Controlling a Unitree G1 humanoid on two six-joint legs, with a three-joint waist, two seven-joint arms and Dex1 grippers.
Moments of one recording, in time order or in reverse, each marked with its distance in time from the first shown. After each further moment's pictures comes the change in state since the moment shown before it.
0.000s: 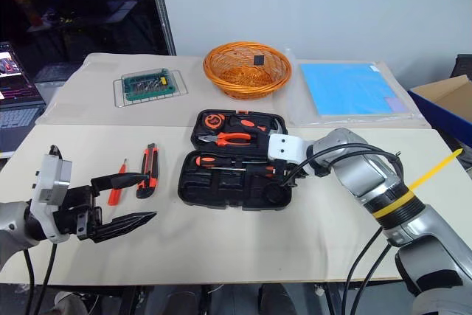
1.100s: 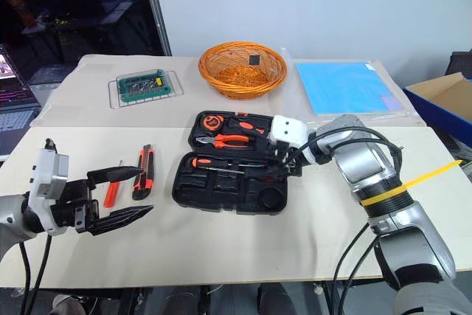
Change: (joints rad) left arm -0.058 0.023 -0.053 0.065 0.044 -0.062 -0.003; right arm -0.016 0.182 -0.284 0.041 0.073 0.085 0.098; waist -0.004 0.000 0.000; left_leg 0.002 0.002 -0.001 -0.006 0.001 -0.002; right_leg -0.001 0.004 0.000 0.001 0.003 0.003
